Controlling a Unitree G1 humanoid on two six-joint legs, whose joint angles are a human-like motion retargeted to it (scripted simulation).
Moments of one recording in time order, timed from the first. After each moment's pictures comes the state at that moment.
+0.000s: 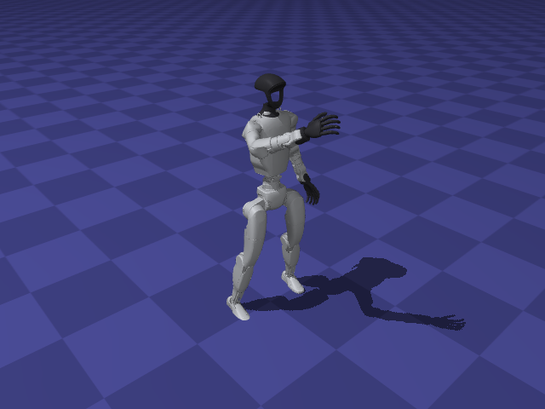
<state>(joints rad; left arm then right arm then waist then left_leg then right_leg) 0.27 0.36 -0.20 1.01 -0.22 0.03 0.19 -1.17 -0.87 0.64 0.40 0.56 -0.05 -0.19 0.26 -0.05 -0.01 0.17 0.09 -0.07 0.05 -0.22 -0.15 0.11 -0.16 0.02 0.11 -0.13 0.21</state>
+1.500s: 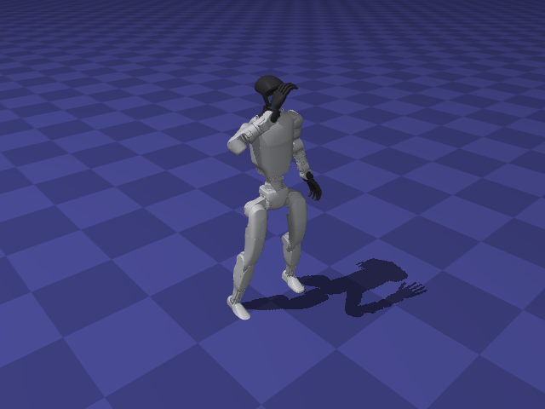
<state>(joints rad) 0.37 0.31 -0.14 1.03 -0.21 0.05 0.26 -1.33 -1.17 0.61 -0.61 0.41 -0.19 -0.49 0.12 0.03 -0.01 0.17 0.08 0.00 0.05 -0.24 -0.15 0.07 -0.16 0.08 0.12 -0.13 0.22</state>
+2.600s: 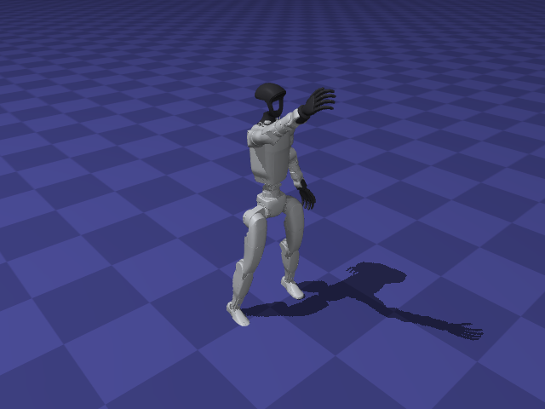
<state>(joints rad) 0.24 0.39 -0.19 1.10 -0.23 0.03 0.14 -1.77 -0.88 0.82 1.04 0.56 0.04 -0.18 0.31 -0.07 -0.05 0.13 0.08 -0.11 0.05 -0.22 -0.16 0.10 -0.17 -0.03 0.10 -0.12 0.21</state>
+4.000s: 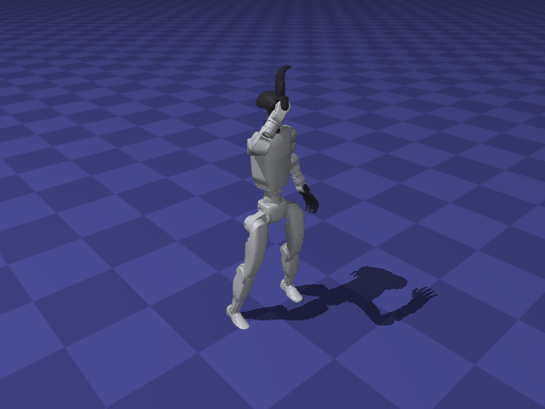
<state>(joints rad) 0.26 0.38 -0.18 1.04 -0.21 0.03 0.19 -1.74 -1.06 0.55 -0.12 0.11 -0.09 -0.65 0.27 -0.05 -0.03 0.14 0.08 -0.11 0.07 -0.23 -0.14 0.12 -0.17 -0.03 0.11 -0.15 0.22</state>
